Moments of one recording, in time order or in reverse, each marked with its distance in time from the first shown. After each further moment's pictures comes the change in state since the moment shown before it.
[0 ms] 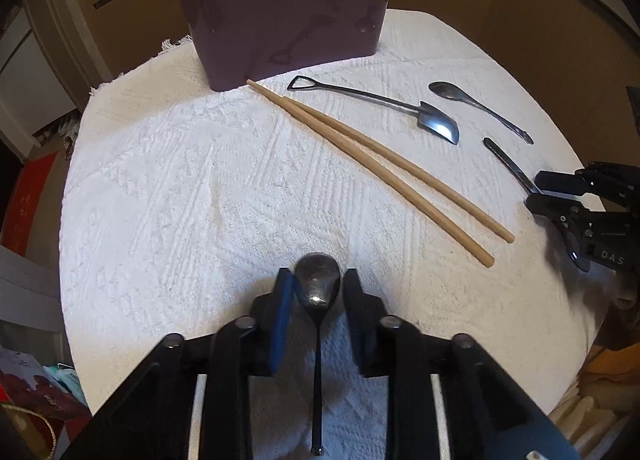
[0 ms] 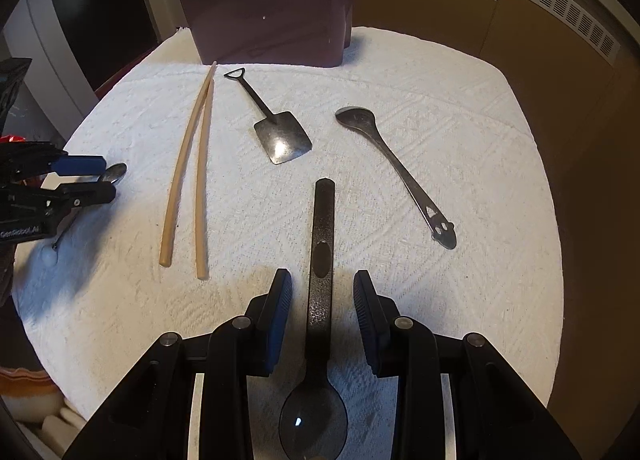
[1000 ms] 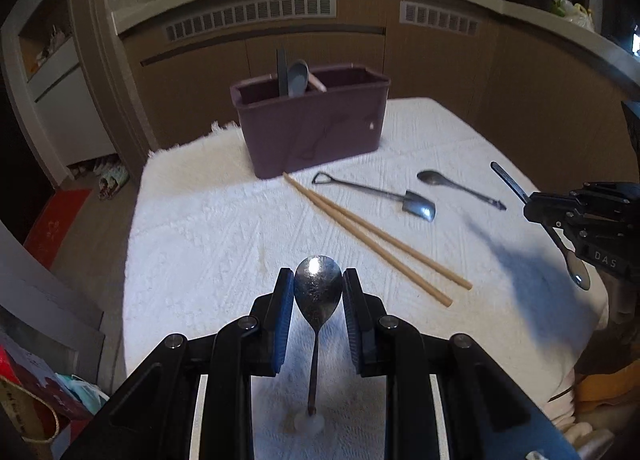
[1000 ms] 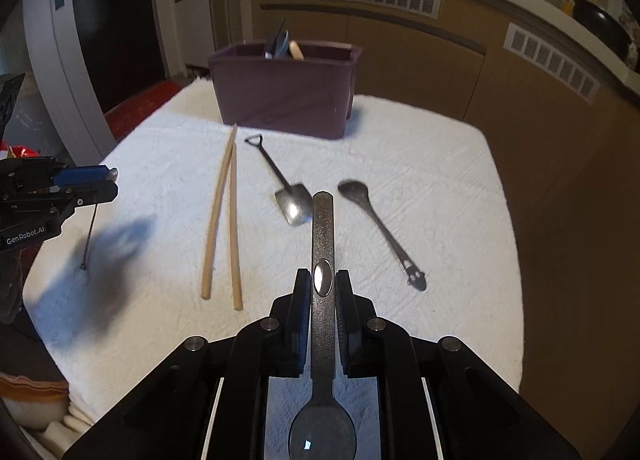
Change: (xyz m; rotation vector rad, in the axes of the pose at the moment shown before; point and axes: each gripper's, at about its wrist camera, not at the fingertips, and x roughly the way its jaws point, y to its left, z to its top) left arm -0.102 -0.012 -0.009 -0.025 -0.319 0.102; right arm -0.067 0.016 0.006 -0.030 -0.209 -0.034
